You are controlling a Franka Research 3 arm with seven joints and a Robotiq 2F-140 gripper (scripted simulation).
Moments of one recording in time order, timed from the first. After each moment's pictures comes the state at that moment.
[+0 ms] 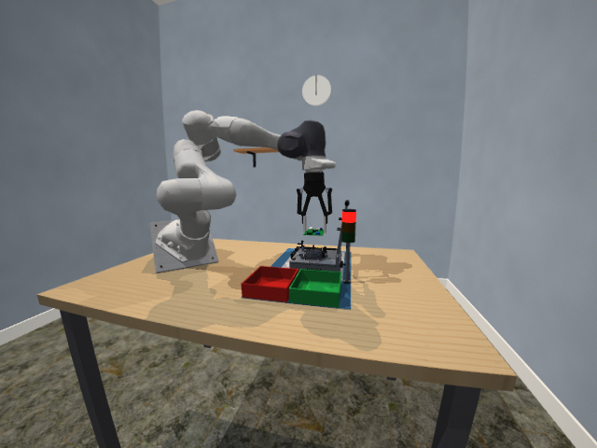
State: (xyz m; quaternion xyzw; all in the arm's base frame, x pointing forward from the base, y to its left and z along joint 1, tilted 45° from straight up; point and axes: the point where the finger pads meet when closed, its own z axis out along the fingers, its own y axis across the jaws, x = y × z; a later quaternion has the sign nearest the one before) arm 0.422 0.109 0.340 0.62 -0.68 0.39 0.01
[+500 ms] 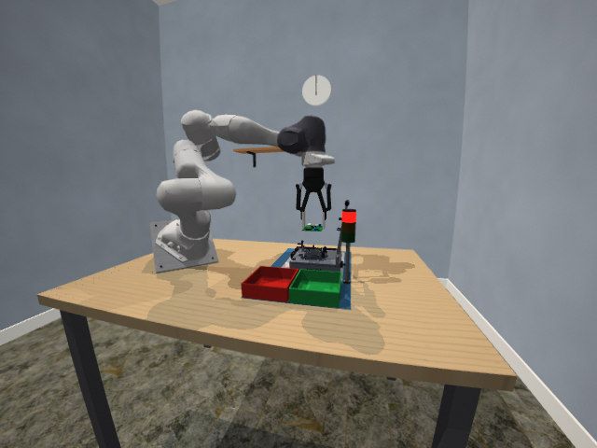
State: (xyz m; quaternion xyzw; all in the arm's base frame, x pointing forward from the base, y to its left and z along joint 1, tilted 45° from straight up) arm 0.411 0.116 0.349 0.62 -0.68 0.38 0.01
